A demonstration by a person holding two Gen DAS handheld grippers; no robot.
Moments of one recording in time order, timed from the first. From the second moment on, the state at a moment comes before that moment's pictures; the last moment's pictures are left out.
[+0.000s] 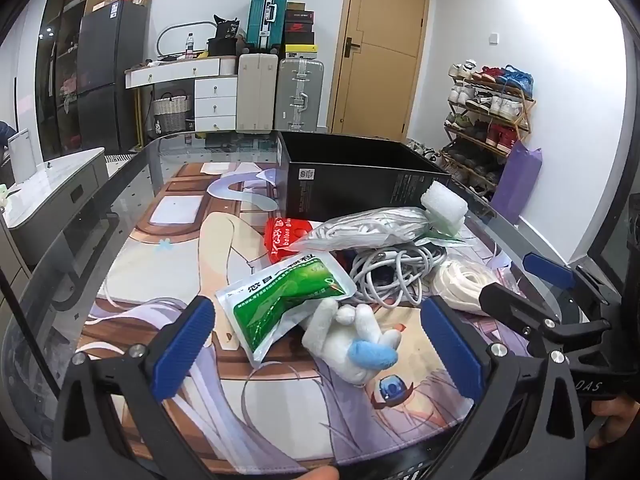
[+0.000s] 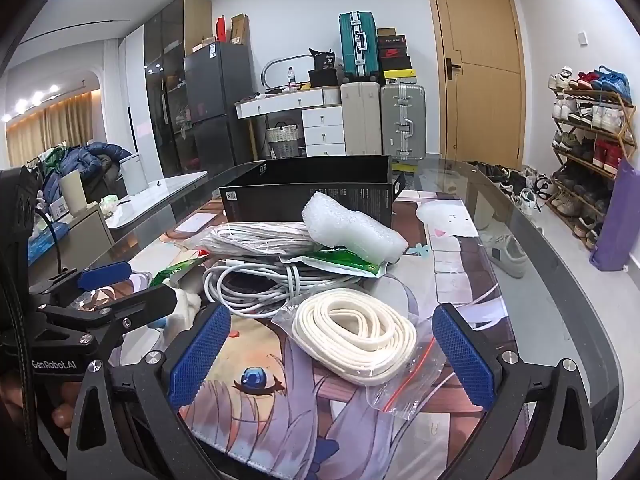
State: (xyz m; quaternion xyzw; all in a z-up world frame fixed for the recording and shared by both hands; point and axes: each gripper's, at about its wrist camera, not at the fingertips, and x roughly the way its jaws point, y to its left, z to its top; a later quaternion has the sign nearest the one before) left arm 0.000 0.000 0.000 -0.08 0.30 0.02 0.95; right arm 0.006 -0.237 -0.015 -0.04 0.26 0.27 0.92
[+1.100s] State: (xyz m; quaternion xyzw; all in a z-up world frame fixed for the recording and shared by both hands) left arm -0.002 0.000 0.003 -0.08 0.29 0.03 0.95; right arm 0.004 -0.238 -0.015 -0.03 0.27 0.27 0.92
